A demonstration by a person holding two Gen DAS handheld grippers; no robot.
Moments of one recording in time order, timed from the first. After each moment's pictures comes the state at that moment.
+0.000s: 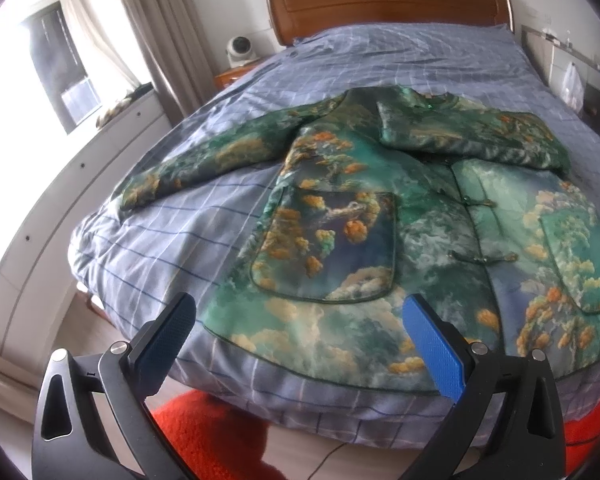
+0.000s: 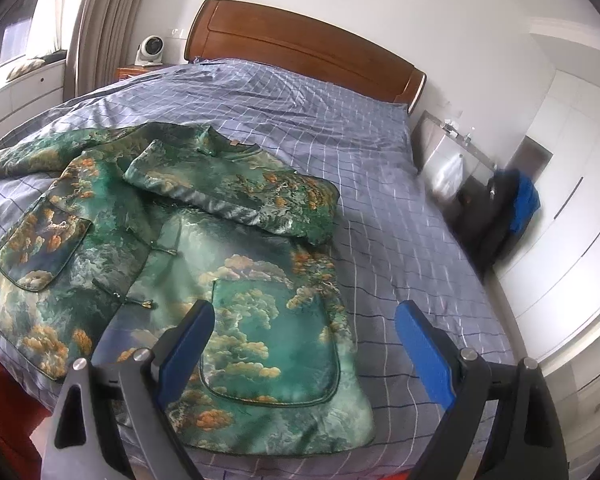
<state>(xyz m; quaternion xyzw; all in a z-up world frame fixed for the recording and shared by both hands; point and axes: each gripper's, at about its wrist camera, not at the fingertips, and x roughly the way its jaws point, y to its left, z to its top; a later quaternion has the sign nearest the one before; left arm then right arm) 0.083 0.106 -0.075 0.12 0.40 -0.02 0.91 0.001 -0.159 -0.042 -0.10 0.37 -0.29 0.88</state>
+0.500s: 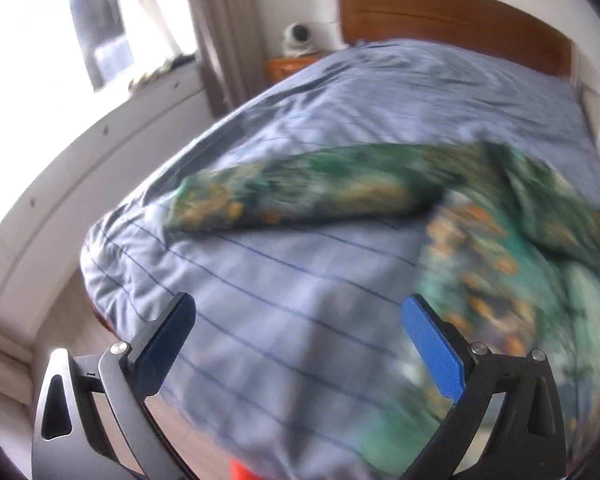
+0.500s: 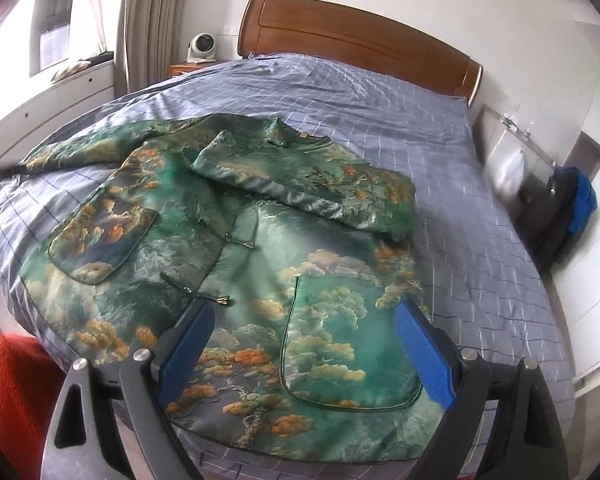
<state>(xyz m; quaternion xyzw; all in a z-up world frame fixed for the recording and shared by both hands) 0.258 0.287 -0.058 0.02 0.42 0.03 0.90 0.021 -0.136 -0.065 -0.06 0.39 -0.18 0.90</state>
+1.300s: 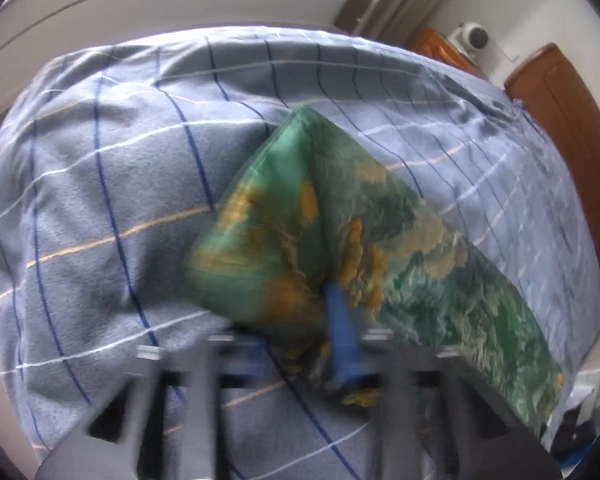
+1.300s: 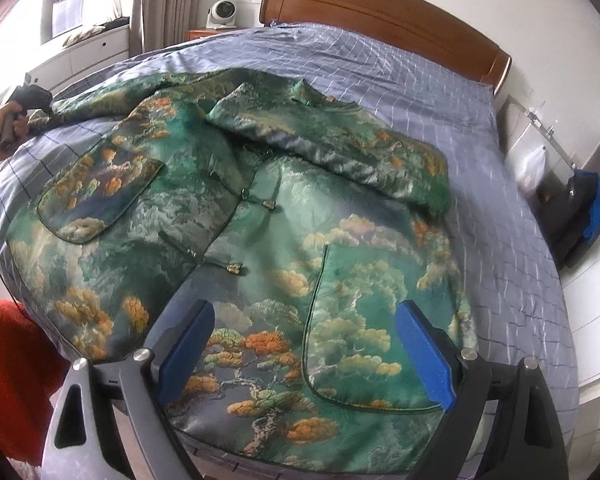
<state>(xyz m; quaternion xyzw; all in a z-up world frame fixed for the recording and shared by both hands) 0.449 0.455 -0.189 -0.31 0.49 0.16 0.80 0.045 -0.132 -0.115 -0.08 0.45 -0.15 0.88</state>
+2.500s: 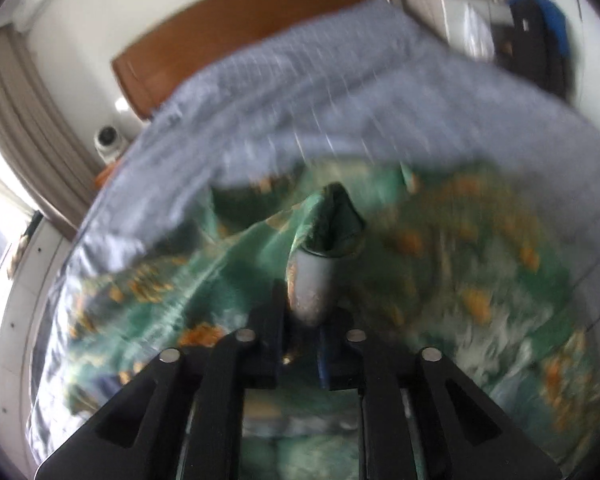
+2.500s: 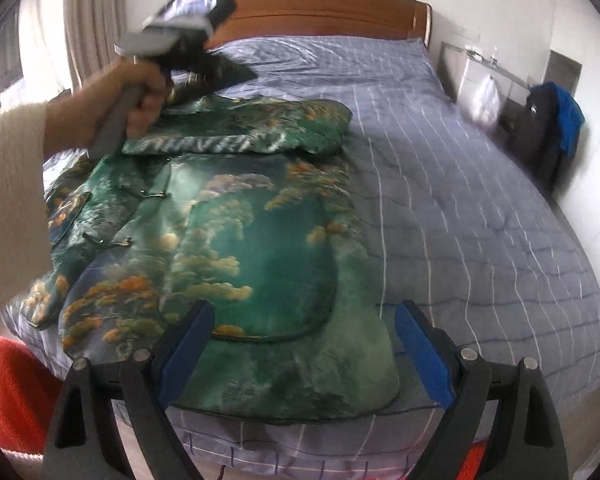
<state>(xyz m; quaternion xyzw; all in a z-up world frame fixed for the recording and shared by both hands) 0.316 -0.213 -0.111 0.26 0.36 -0.20 0.87 -0.055 -0.249 -0.122 0.06 0.40 -0.21 0.89</state>
